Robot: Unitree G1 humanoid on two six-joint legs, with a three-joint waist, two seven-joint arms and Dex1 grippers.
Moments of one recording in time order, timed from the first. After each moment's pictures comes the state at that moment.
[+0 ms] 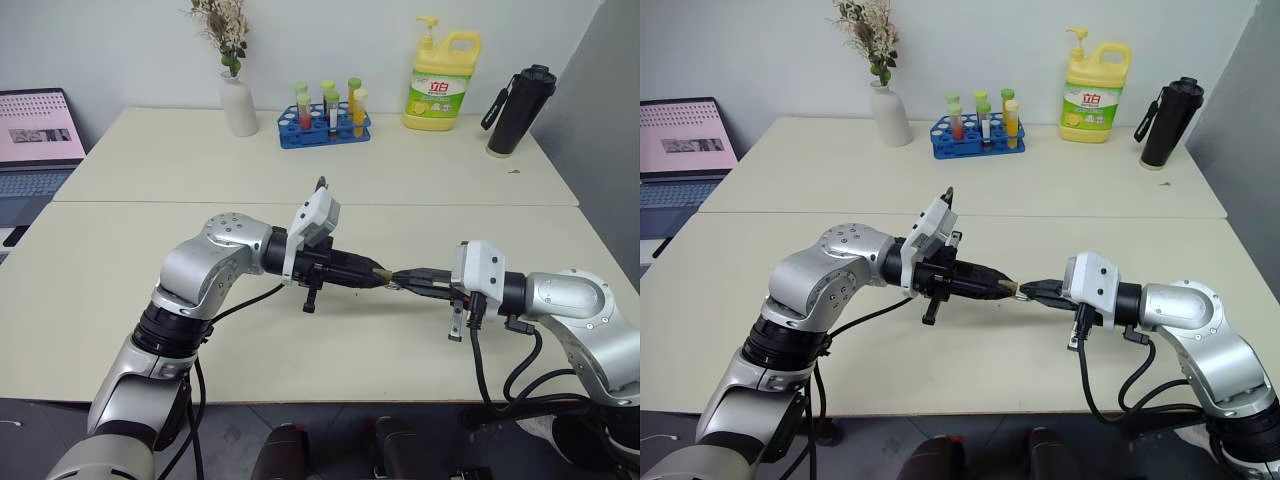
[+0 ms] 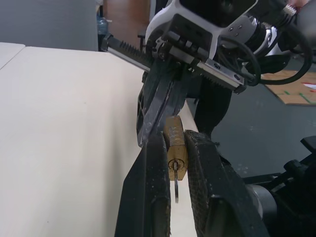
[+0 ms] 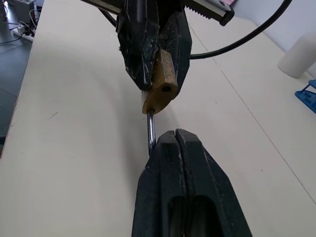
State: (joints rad) left arm -0.73 0.53 -0.23 -0.12 -0.55 0.69 -1.28; right arm -0.26 -0.75 0.06 -0.52 0.35 0.36 0.96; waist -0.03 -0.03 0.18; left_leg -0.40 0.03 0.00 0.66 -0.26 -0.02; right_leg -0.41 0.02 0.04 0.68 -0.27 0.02
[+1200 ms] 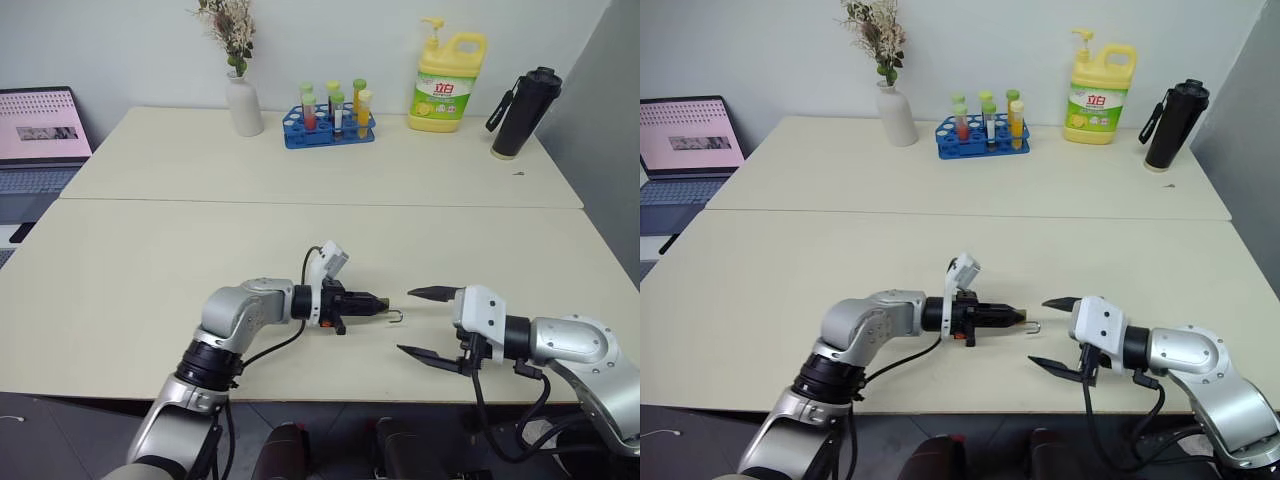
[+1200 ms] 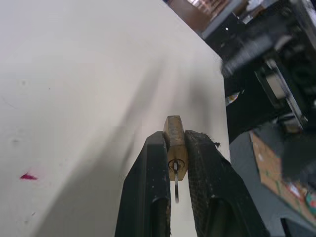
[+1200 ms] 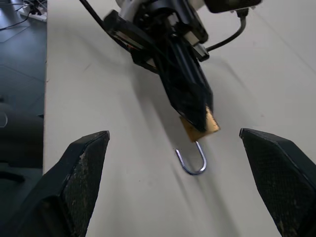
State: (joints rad) left arm -0.55 0.30 -0.22 0.07 -0.56 0.95 -0.88; right arm -0.02 -0.79 0.08 -0.60 0.28 0.39 0.91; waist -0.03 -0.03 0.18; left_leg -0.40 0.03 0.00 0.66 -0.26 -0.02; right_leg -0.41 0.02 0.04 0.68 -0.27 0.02
